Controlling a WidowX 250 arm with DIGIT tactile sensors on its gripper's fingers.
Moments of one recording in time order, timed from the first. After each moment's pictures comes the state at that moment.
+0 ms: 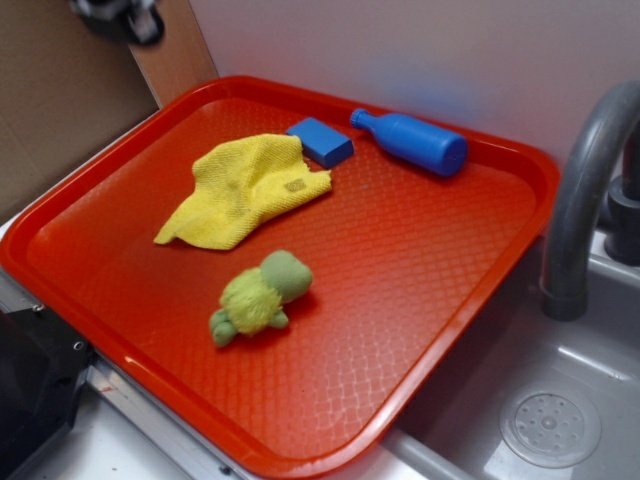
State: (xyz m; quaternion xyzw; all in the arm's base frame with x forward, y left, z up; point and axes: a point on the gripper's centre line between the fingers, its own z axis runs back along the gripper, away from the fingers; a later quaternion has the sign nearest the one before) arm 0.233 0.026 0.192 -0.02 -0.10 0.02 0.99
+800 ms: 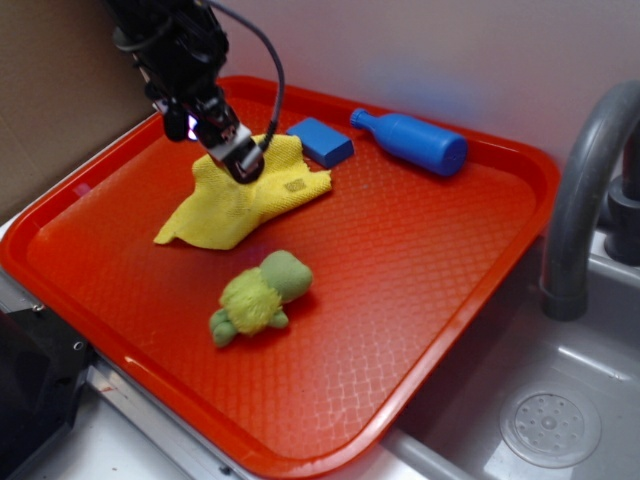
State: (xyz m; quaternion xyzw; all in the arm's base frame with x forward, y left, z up) arm 0.246 0.002 0.073 0.05 -0.09 -0.04 0.99
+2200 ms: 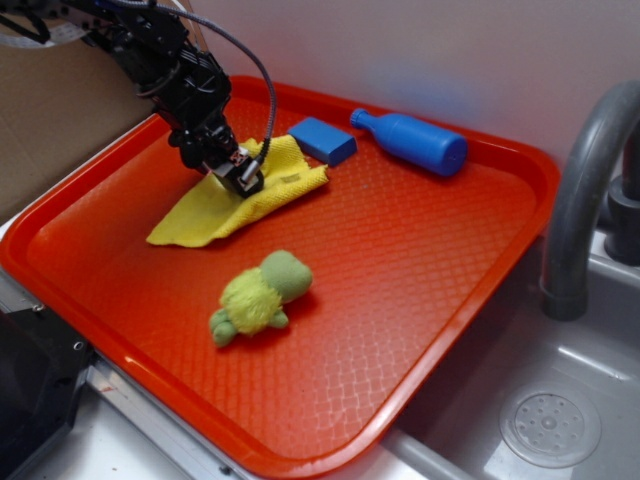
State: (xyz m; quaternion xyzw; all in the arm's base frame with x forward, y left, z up) arm 0.257 0.028 0.032 -0.04 -0.11 -0.02 0.99
